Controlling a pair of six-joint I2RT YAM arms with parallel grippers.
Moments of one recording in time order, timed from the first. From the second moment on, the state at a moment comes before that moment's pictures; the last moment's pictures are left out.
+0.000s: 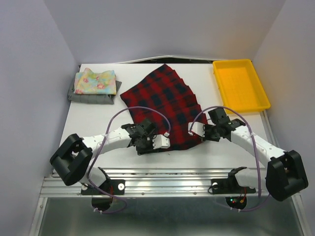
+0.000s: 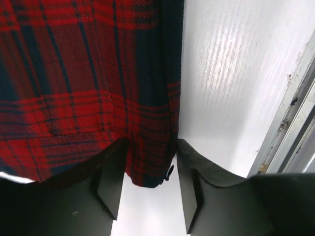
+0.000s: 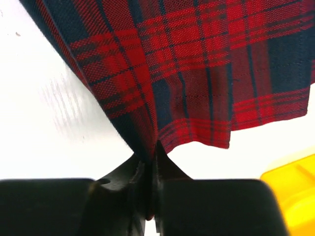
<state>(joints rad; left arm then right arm) -0.83 1.40 0.75 -0.56 0.16 0.64 0.39 1.21 0.70 -0.63 -0.20 -1.07</state>
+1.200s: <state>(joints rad) -0.76 0.94 0.99 -0.99 0.37 0.85 0.39 1.09 1.19 -1.24 -0.31 -1.05</state>
